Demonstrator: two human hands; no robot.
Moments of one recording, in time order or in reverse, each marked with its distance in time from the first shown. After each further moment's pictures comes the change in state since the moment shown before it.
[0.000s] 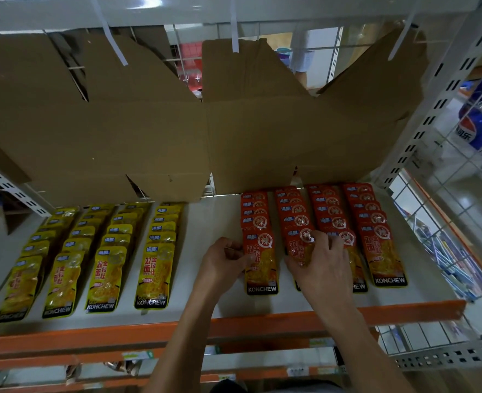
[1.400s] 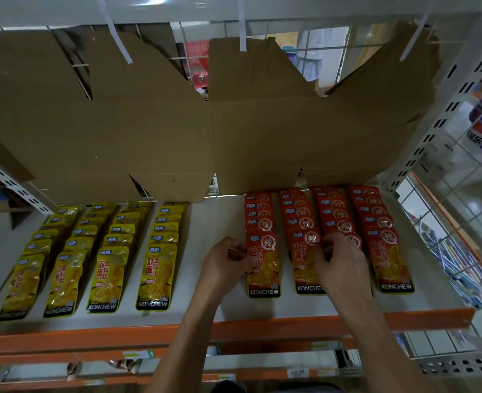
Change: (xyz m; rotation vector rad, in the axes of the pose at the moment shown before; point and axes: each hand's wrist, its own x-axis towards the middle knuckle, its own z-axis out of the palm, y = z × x) left_hand 0.004 0.000 -0.001 -0.033 -0.012 0.011; right_hand 0.024 0.016 -0.011 0.181 -0.034 0.027
